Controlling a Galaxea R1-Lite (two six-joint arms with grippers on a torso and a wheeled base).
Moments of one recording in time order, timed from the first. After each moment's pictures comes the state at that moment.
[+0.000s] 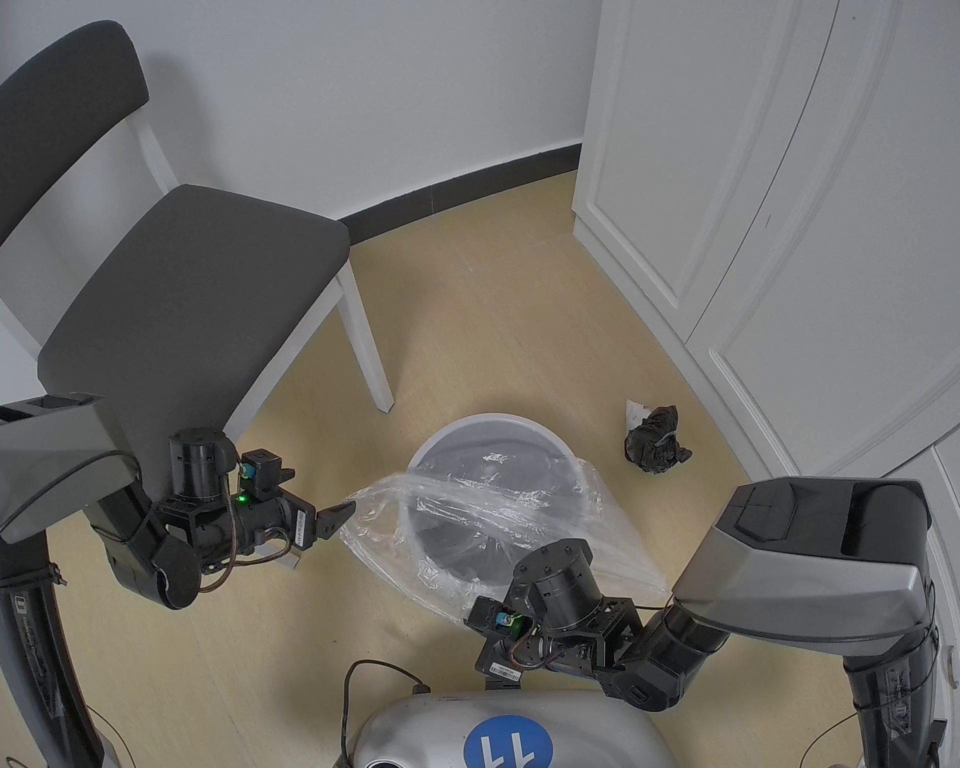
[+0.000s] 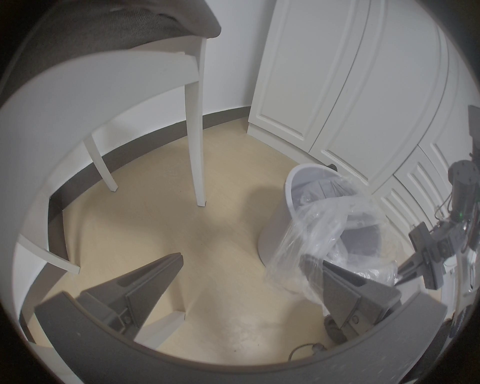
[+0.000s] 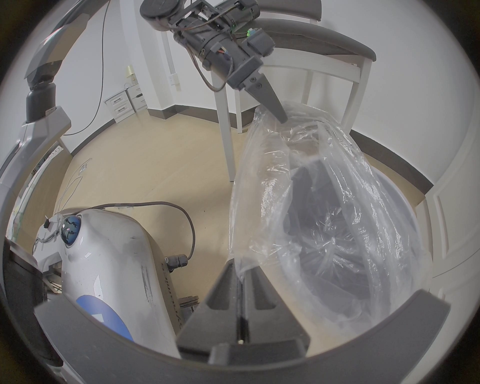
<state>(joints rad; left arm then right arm) -0.14 2.18 -0.67 -1.10 -0.29 0.19 0.82 2.39 -0.93 -0.89 -0.03 -0.54</state>
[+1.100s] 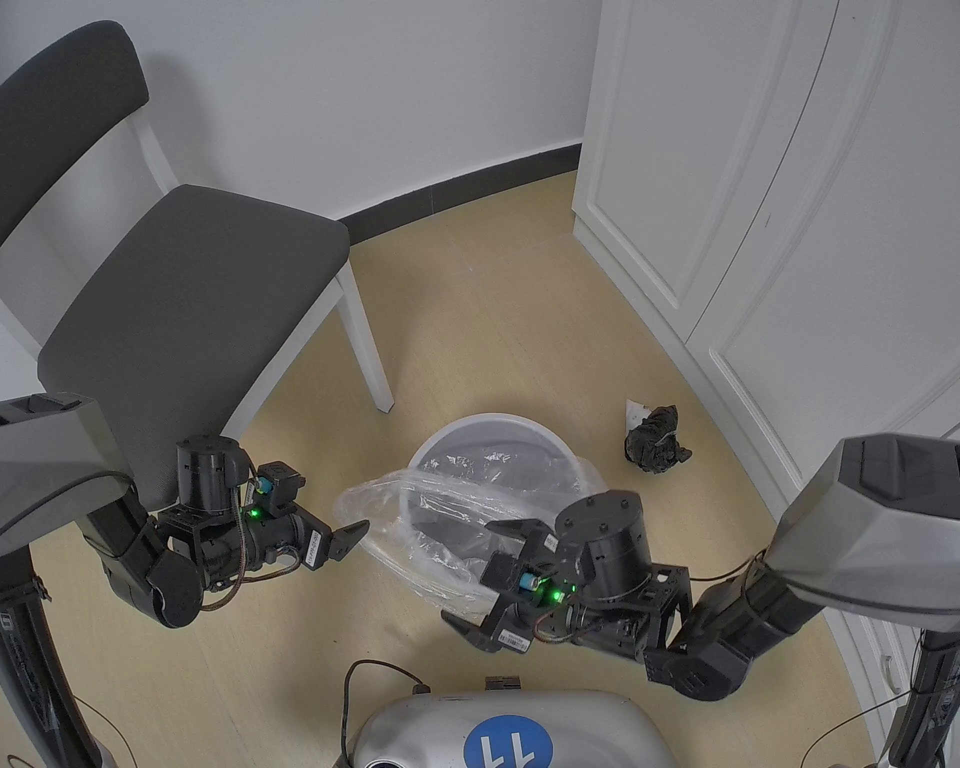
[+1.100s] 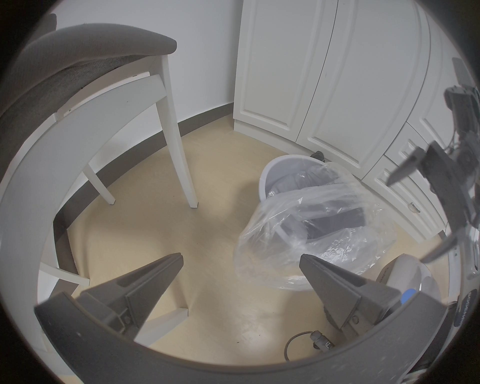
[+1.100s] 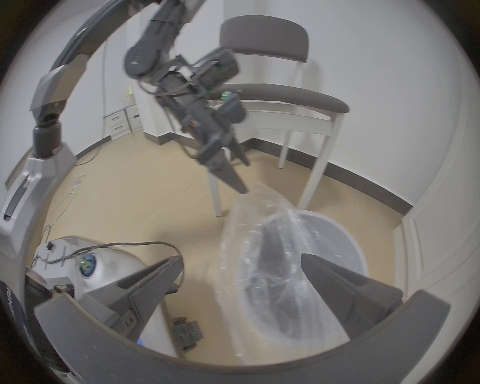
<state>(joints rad) -0.24 2.09 -0.59 -1.06 -0.20 0.28 0.84 2.17 -0.84 -0.94 -0.04 -0.55</state>
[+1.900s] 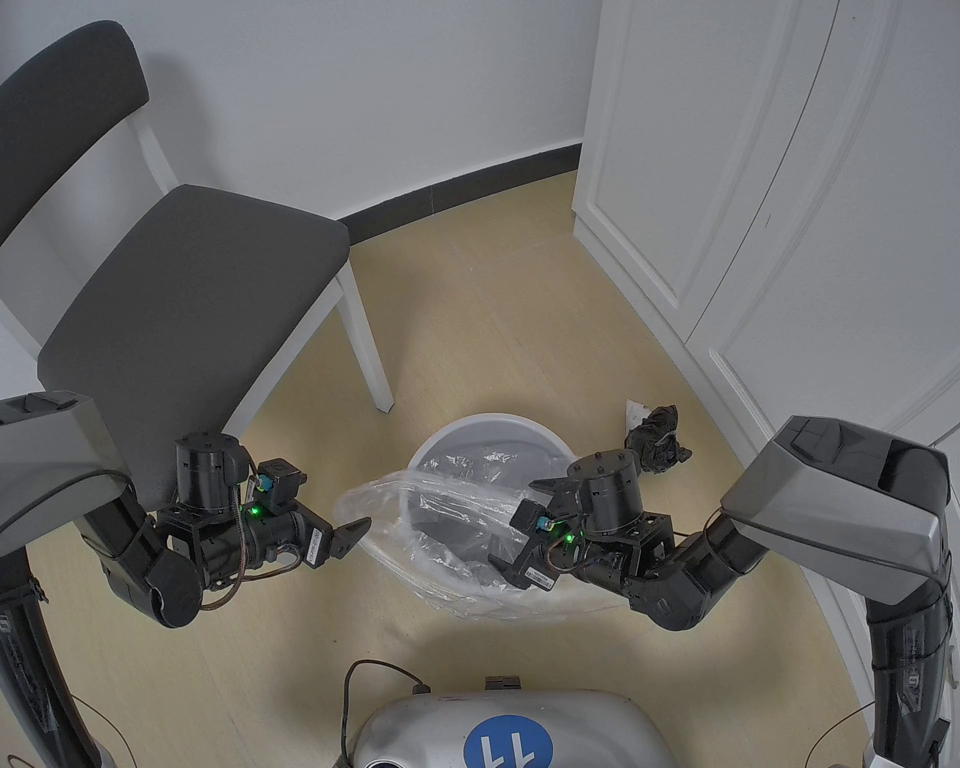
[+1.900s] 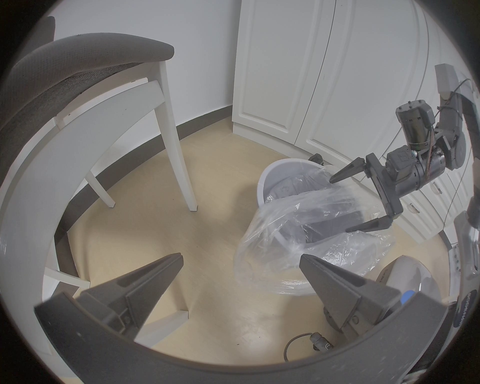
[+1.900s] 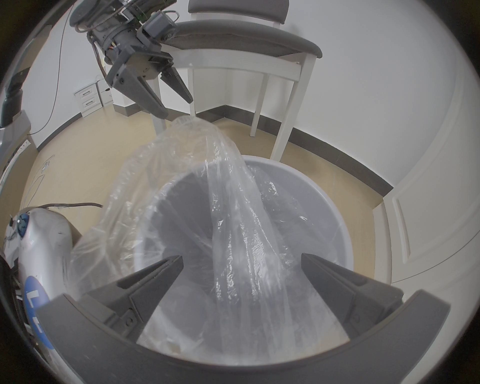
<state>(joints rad) -0.24 2.08 -0.59 -1.06 -0.20 0.28 0.65 2.35 -1.08 -0.84 -0.07 -0.65</state>
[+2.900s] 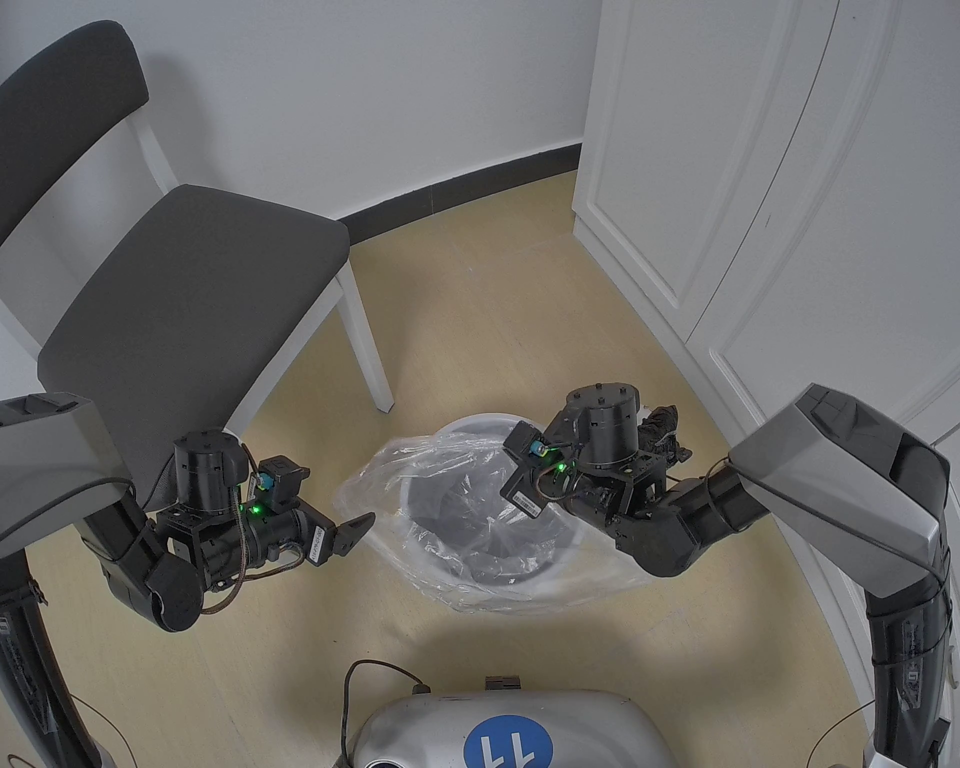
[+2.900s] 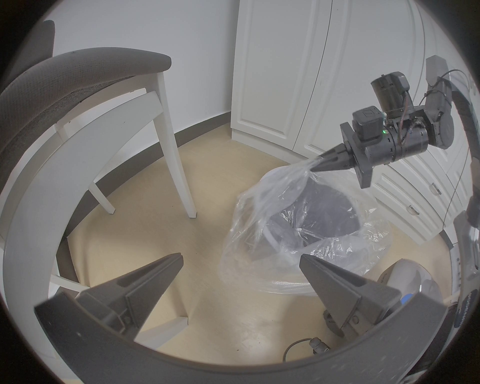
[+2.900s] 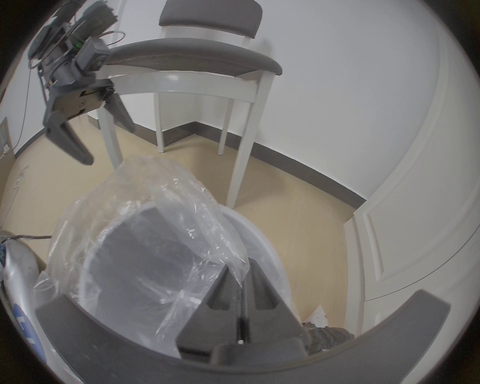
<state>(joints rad) -0.26 2.07 -0.58 -1.11 -0.20 0.28 0.62 2.36 -1.33 -0.78 -0.13 -0.64</state>
